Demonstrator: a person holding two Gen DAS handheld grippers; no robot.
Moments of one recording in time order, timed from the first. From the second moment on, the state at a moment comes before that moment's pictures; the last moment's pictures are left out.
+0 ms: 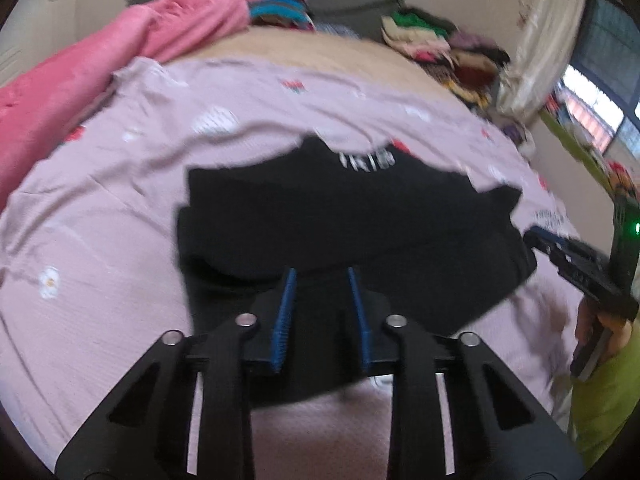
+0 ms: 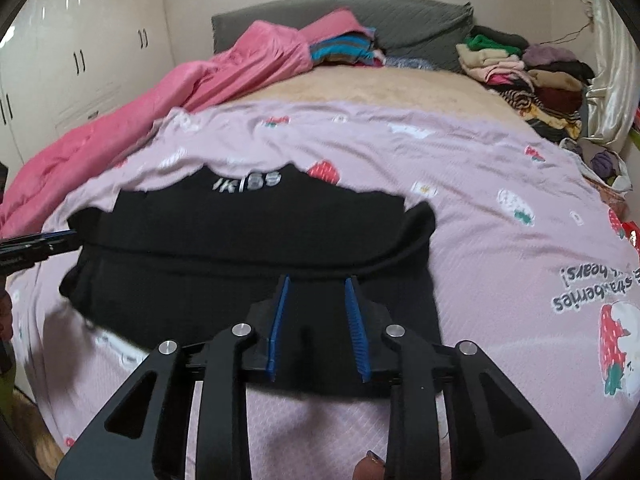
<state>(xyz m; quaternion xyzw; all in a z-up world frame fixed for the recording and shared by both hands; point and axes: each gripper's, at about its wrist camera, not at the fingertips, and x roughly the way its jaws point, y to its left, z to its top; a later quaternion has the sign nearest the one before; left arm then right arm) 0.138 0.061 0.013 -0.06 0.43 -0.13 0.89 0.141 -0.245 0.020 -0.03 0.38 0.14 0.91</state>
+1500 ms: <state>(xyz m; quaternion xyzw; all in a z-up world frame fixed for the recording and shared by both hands) 0.215 0.131 -0.023 -0.12 0.42 -0.04 0.90 0.279 -0.287 -0.020 0.02 0.44 0.06 0.90</state>
